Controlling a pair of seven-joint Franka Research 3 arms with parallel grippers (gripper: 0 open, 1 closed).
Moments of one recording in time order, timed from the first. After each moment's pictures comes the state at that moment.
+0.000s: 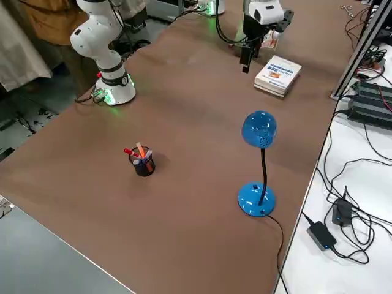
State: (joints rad) left arm -0.03 -0.06 -0.33 -2.51 -1.28 2.33 0.78; right arm 0.09 0.25 0.00 -1.51 0.00 1.79 0.07
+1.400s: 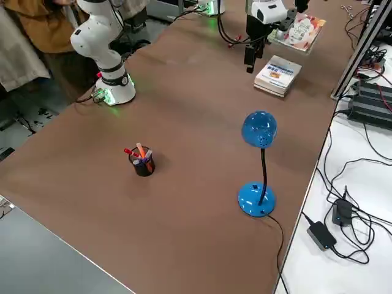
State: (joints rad) left arm 0.03 0.63 -0.33 -1.44 -0.71 1.86 0.50; right arm 0.10 0.26 0.00 -1.51 0.00 1.84 0.07
